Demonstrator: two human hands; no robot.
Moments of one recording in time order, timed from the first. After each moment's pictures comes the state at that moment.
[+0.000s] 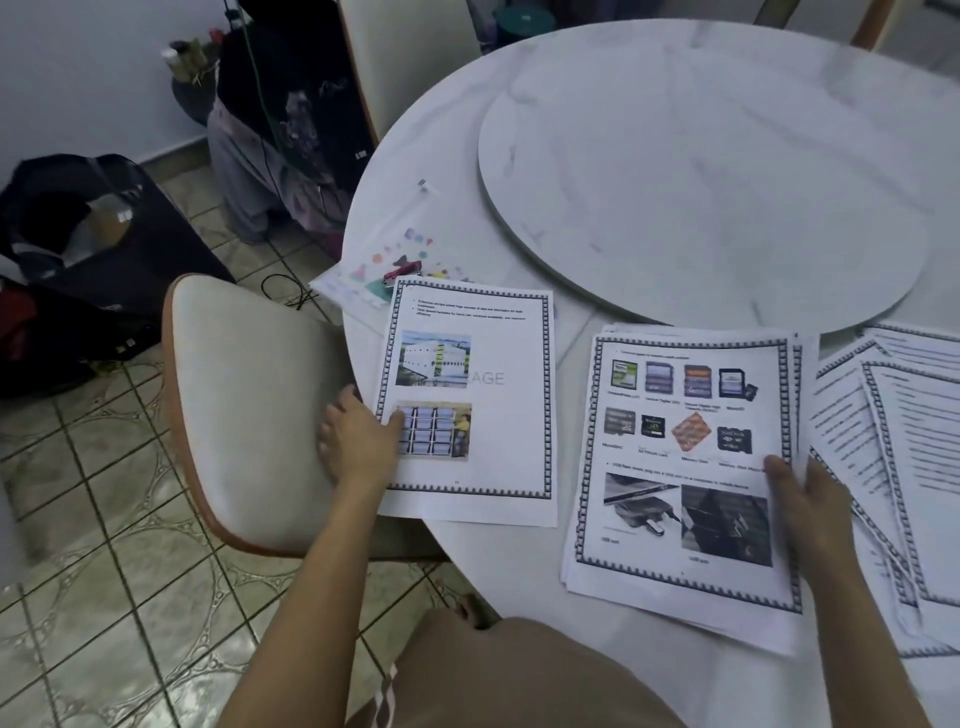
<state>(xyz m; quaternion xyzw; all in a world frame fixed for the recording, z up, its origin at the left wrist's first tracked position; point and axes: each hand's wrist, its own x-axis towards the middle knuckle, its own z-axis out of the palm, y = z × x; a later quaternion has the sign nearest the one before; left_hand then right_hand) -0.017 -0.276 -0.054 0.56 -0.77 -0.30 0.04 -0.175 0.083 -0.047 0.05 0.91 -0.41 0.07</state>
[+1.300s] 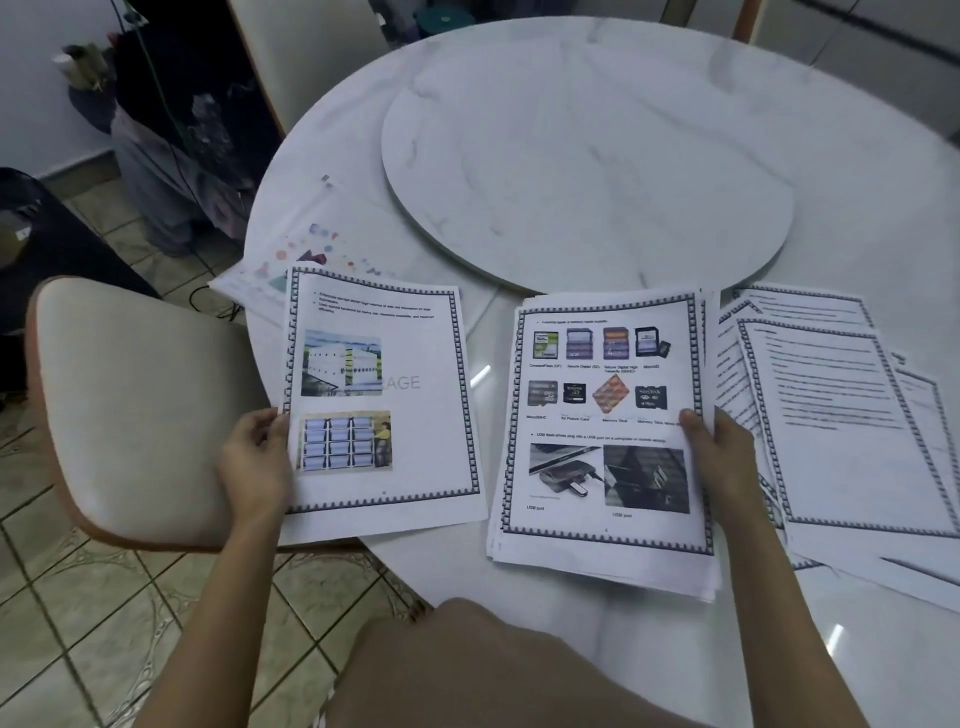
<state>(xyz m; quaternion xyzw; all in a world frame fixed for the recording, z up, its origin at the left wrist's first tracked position) 0.012 -0.246 -0.058 0.50 -0.70 -0.46 0.24 -0.177 0.111 -0.027 0.05 0.88 -0.47 0.08</state>
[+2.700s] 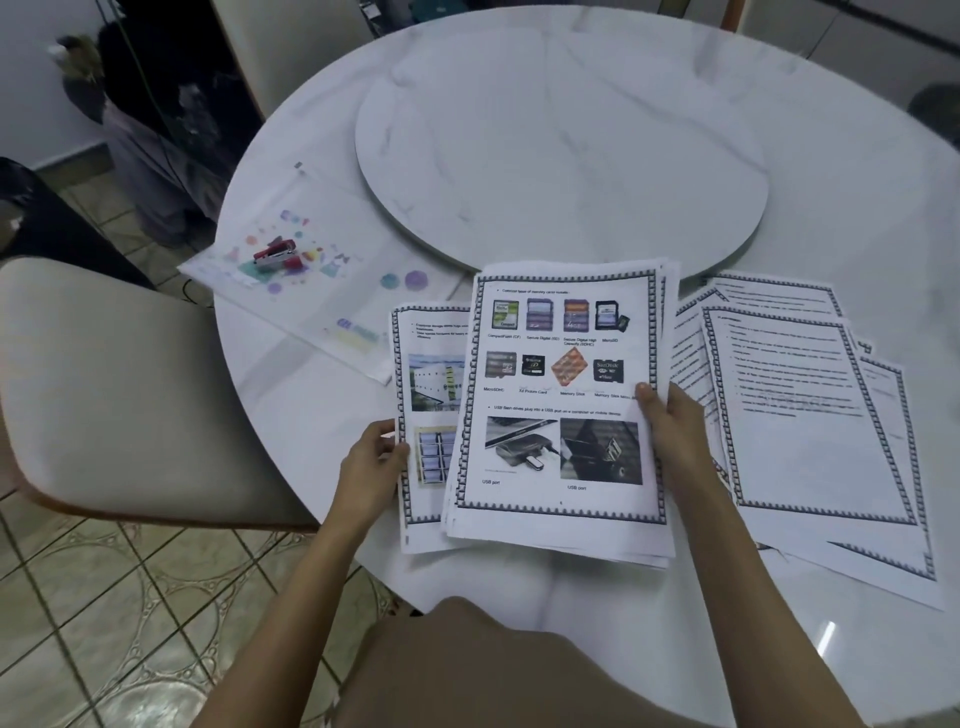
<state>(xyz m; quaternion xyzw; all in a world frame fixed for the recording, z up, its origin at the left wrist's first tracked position) -0.022 -0.122 -0.055 0.39 -0.74 -0.55 0.01 -0.194 0.125 -0.037 0.03 0.81 -0.57 0.13</state>
